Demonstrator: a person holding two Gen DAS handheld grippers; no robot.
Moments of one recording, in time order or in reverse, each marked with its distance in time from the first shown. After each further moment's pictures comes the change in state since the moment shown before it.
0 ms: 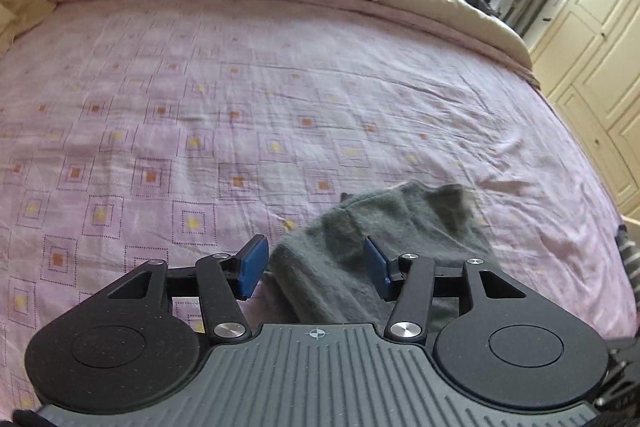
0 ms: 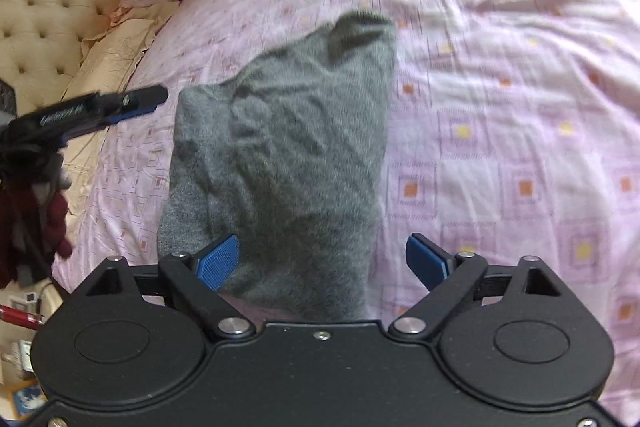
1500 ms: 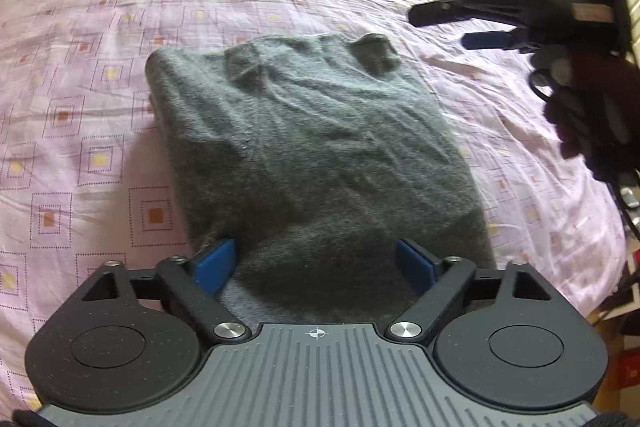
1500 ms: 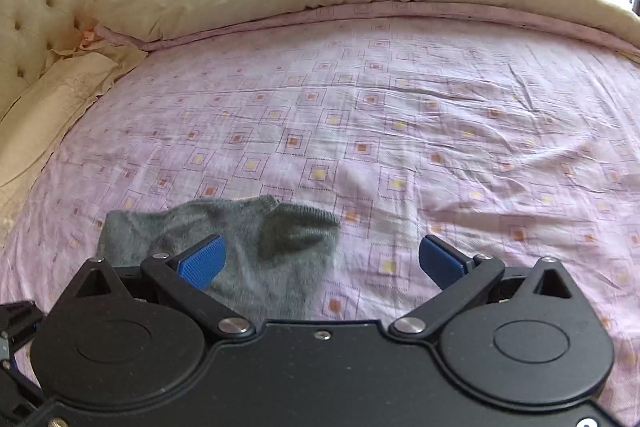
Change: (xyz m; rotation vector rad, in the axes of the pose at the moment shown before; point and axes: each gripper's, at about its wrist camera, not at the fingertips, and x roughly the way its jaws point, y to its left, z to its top) left arm 0.021 -0.059 -0.093 0.034 0.166 -0.041; right arm -0.003 0.013 0.093 -0.222 -0.236 -0.228
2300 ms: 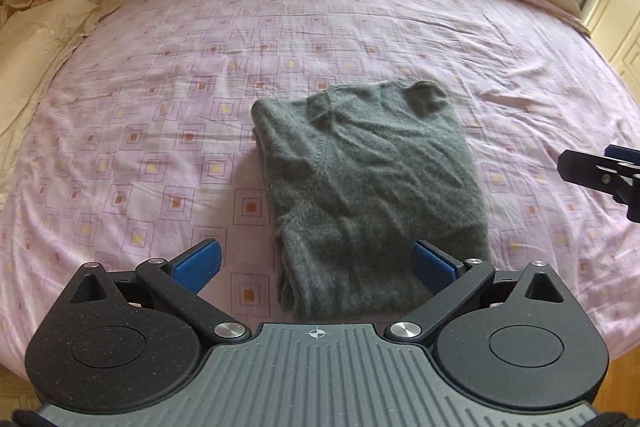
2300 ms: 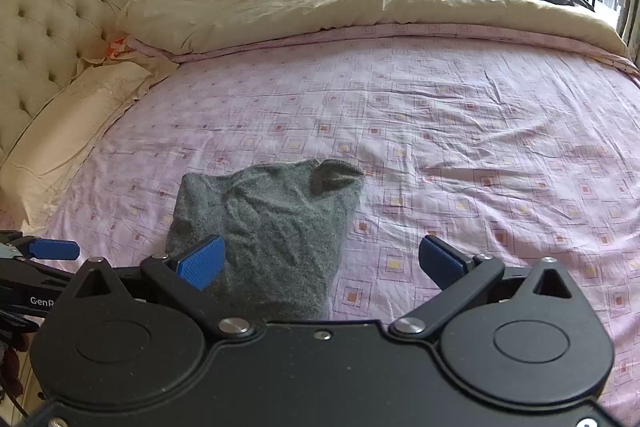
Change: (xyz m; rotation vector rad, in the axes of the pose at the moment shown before) left arm -0.080 -0.060 -0.002 -0.085 -0.045 0.361; right arm -0.109 0.034 -0.050 0.005 -0.054 0.008
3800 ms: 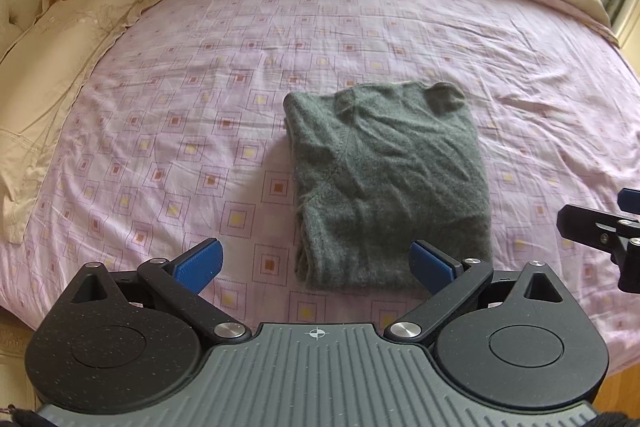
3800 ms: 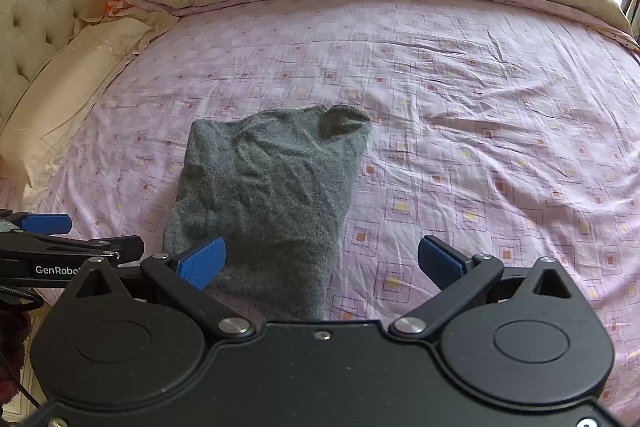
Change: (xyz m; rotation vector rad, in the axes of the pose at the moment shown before) left arm -0.029 -0.009 -0.007 -0.062 0.022 0.101; right arm -0.010 0.016 -0.010 -0.001 0.157 -0.016
